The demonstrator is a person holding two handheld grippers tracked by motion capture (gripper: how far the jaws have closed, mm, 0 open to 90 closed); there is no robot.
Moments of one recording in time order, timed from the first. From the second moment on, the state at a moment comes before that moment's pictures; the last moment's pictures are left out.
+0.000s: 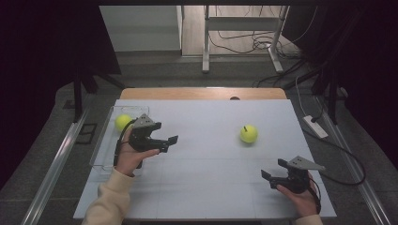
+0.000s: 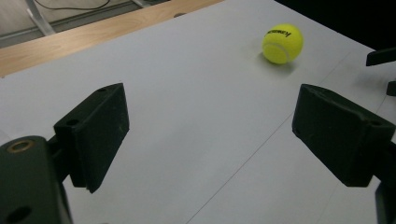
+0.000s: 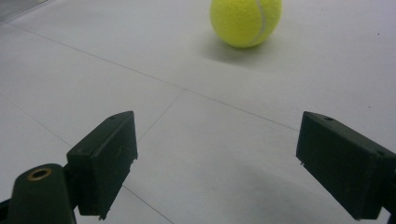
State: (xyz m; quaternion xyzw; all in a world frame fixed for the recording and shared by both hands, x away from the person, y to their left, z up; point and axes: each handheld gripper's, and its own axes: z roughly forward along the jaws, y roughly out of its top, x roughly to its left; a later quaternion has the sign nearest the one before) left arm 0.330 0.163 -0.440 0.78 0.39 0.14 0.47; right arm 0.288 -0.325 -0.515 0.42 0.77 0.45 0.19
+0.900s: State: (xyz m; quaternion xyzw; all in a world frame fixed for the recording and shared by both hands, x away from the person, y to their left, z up) left arm 0.335 0.140 -0.448 0.80 0.38 0.13 0.45; right arm 0.286 -0.324 -0.515 0.42 0.77 0.45 0.19
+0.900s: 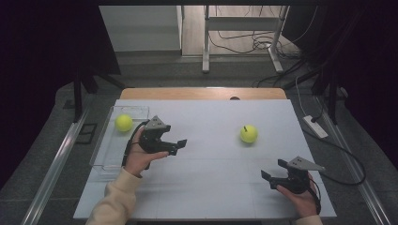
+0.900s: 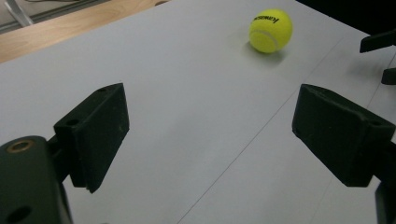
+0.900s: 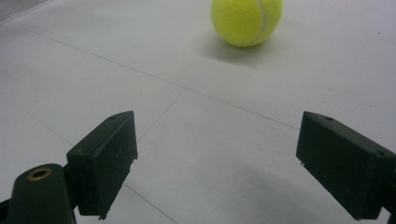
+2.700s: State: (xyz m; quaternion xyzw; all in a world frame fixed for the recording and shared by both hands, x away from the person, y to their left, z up) left arm 0.373 0.069 -0.446 0.82 0.35 0.09 0.43; right arm 0.285 -0.325 -0.512 0.42 0.77 0.45 0.19
